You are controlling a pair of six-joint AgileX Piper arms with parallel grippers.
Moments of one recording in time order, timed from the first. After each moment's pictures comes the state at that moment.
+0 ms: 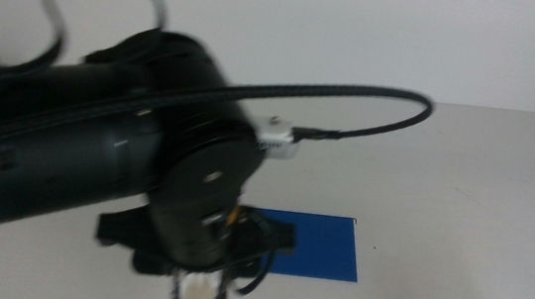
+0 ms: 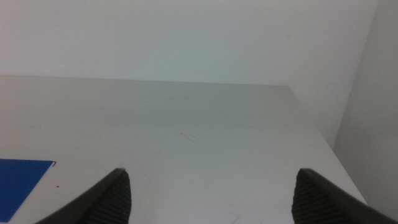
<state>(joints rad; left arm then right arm) -0.96 1.51 -1.22 0.22 1.22 -1.05 -0.03 -0.01 0.03 0.04 0.17 -0.06</state>
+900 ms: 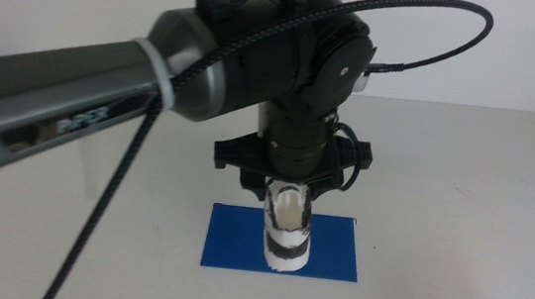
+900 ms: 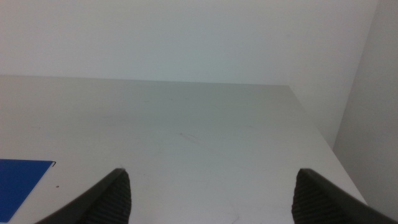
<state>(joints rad) -0.83 1.90 -1.72 0.17 1.23 -0.94 -0.03 -0.01 0.03 0.04 0.17 -0.06</state>
